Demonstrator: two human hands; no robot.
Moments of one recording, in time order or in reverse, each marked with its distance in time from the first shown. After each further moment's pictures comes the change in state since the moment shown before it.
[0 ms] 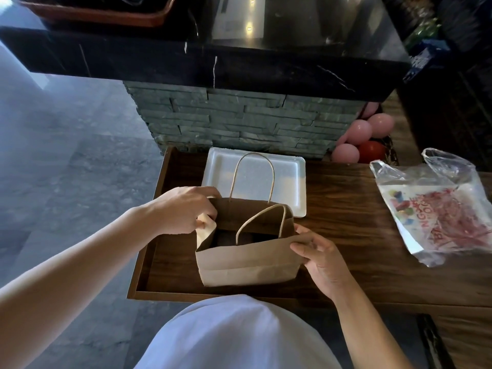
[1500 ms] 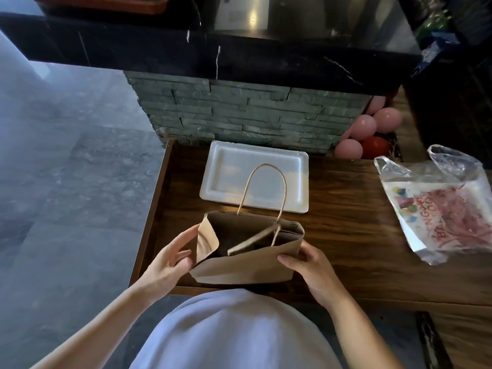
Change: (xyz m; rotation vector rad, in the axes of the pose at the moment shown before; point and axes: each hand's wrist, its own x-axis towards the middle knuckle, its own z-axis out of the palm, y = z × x) left_hand -0.086 0.041 0.111 -1.283 0.280 -0.311; right_hand -0.012 0.023 0.010 -0.351 0.040 0.053
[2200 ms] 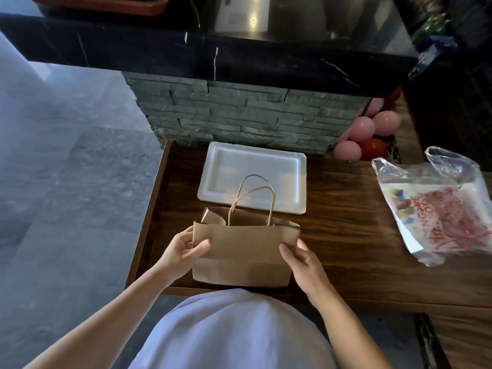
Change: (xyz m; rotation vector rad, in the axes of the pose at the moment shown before) left_hand 0.038 0.007 0.024 -0.065 0.158 -0.067; right_hand 0.013 0.017 0.006 -0.100 0.061 -0.014
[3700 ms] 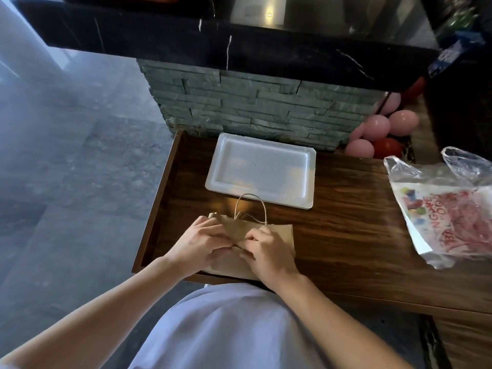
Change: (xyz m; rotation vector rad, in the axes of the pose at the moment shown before) left_hand -0.002 0.001 0.005 1.027 -0.113 0.732; right_hand 0.009 -0.027 0.061 -0.948 -0.022 -0.679
